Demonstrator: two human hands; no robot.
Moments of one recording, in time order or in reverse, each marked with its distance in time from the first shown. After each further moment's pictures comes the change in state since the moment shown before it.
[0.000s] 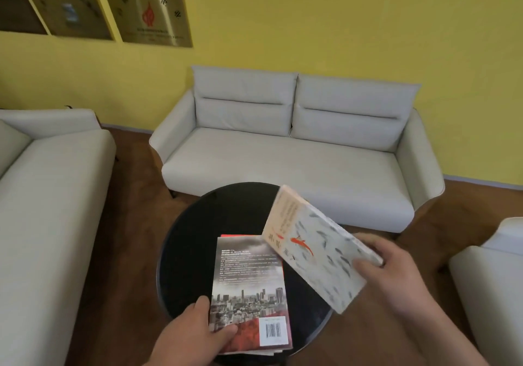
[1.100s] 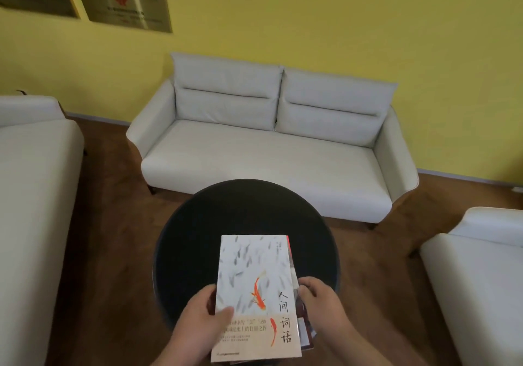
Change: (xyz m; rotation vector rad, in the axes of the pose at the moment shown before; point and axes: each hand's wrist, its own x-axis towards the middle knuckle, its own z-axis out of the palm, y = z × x) left_hand 0.041 -0.030 -0.015 -0.671 -0.118 0.027; right_hand -0.004 0.058 0.154 -0.202 -0.101 0.424
